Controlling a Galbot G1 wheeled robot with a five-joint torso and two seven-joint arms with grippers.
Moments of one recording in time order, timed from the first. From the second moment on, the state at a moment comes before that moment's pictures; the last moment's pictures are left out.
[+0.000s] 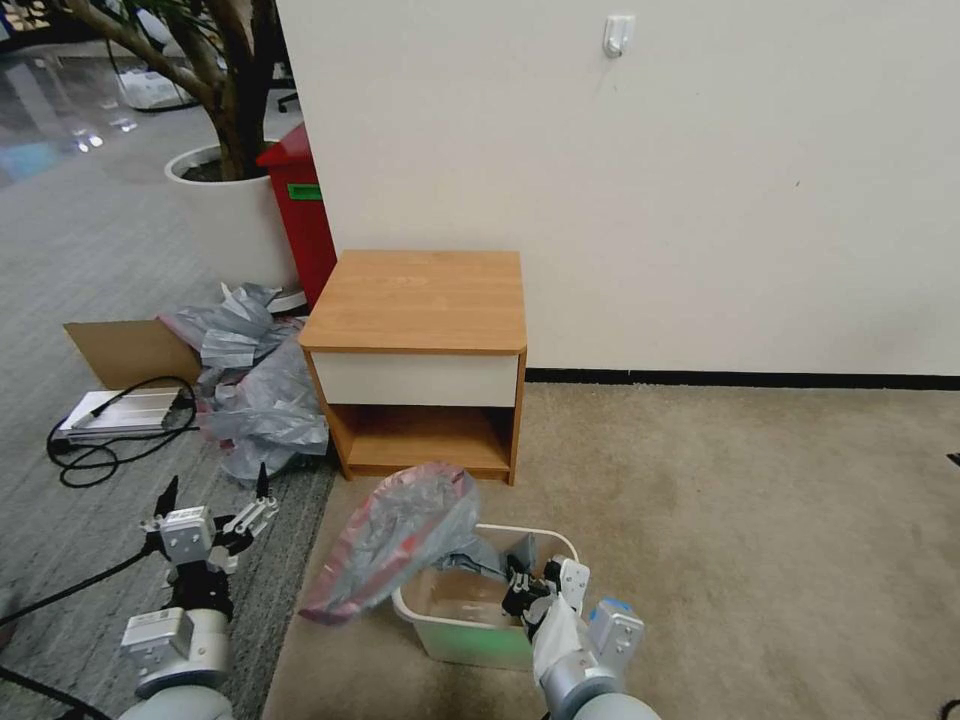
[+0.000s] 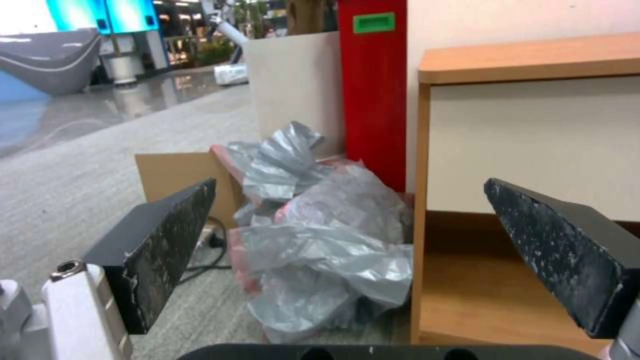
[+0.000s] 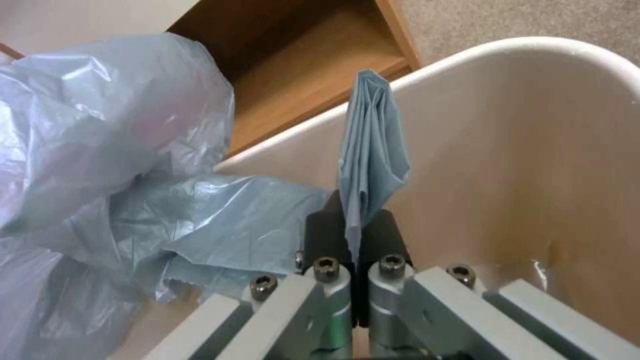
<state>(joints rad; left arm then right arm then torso) 1.80 -1.17 -0.61 -2.17 -0.27 -0.10 -0.41 -1.49 1.20 -0.15 2.15 0.83 -0.13 0.73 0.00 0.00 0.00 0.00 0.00</state>
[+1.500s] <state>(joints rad) 1.84 -1.05 -0.49 -2.23 -0.26 0.07 -0.29 -1.54 1.15 -0.05 2.22 0.66 -0.17 0.73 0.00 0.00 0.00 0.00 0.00</state>
